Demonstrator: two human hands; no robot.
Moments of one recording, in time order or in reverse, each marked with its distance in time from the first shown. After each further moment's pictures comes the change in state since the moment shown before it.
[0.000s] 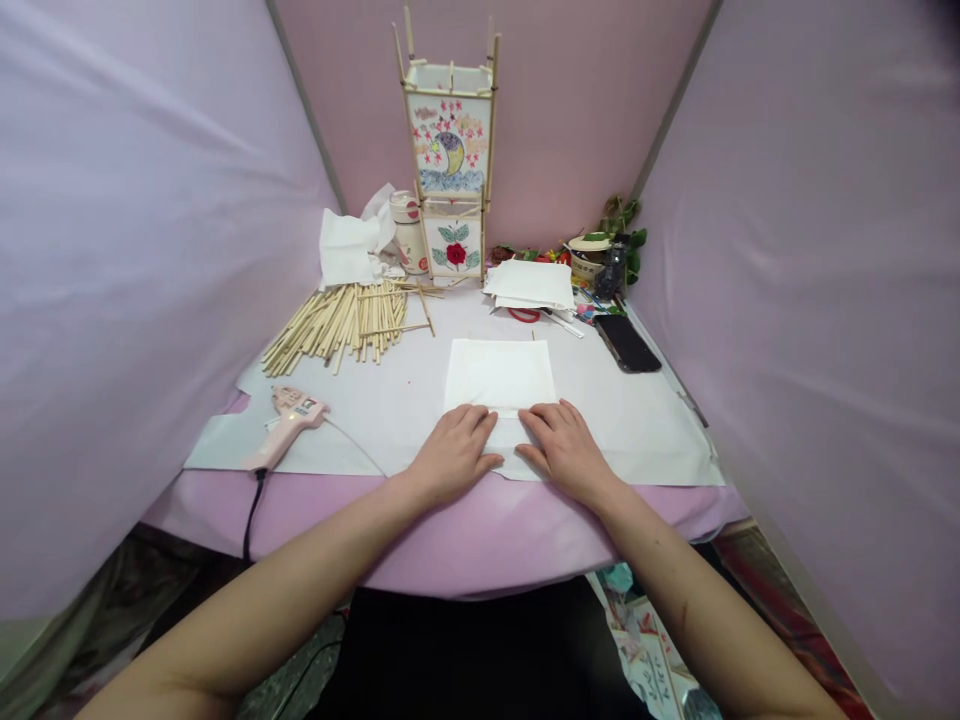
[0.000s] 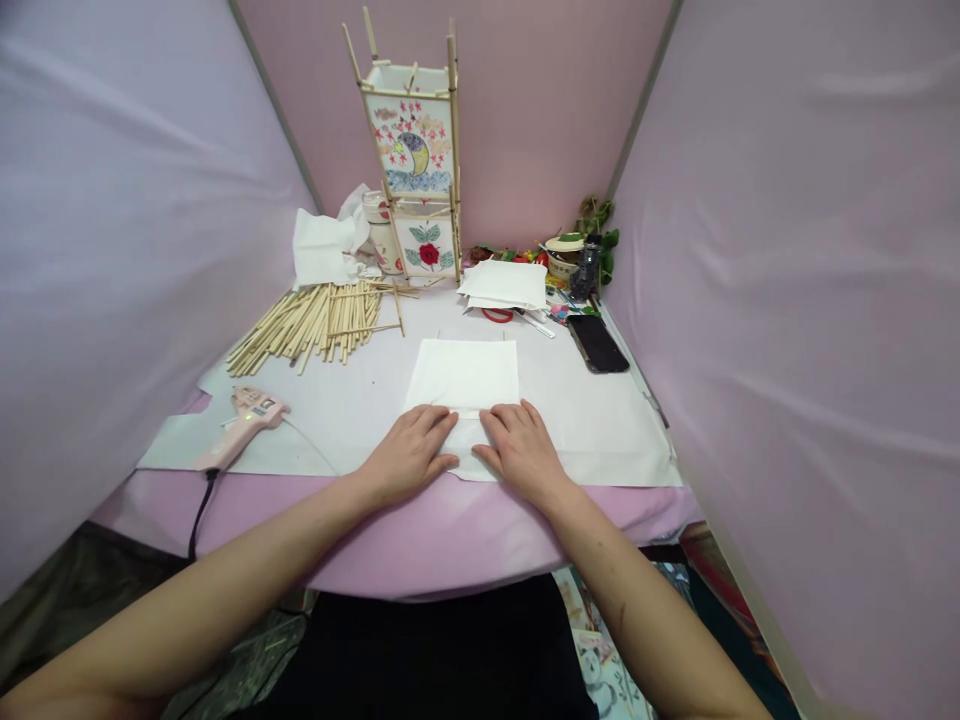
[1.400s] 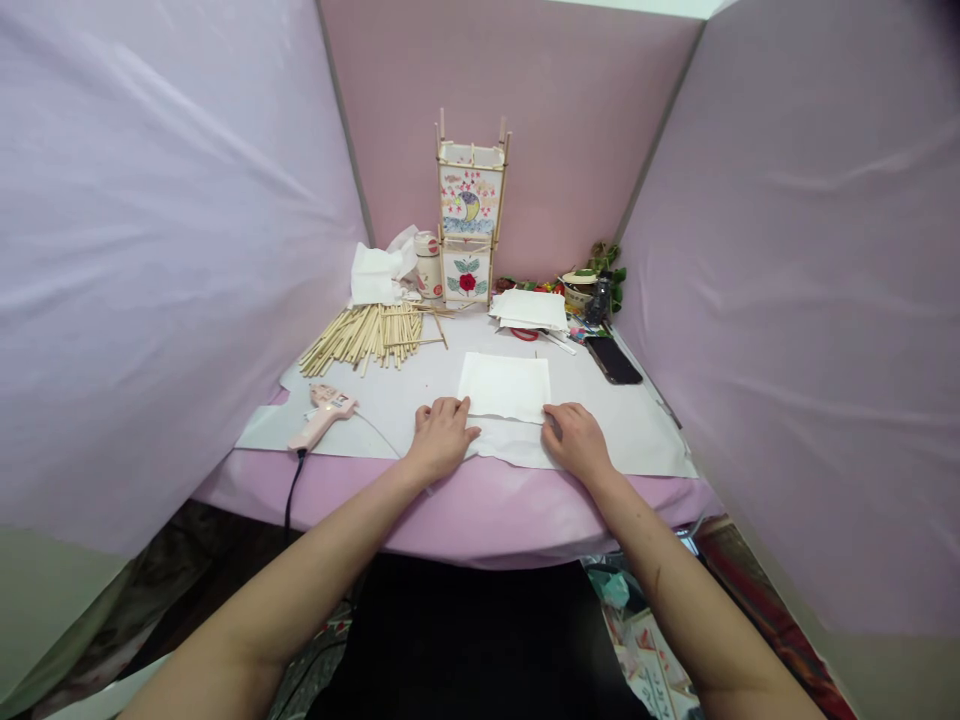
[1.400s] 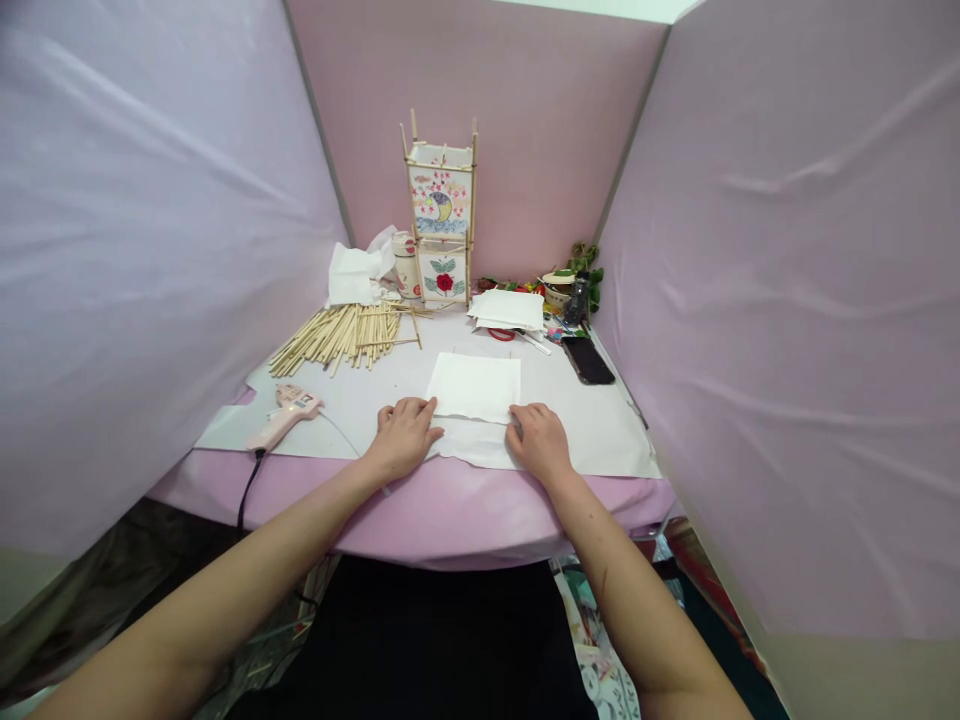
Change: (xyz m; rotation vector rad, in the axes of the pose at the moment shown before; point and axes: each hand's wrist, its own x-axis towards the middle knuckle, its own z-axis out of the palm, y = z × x) left_hand -0.024 -0.014 -0.002 0.109 0.100 -0.335; right_hand -0.010 0.012 0.004 -0.027 0.274 0.117
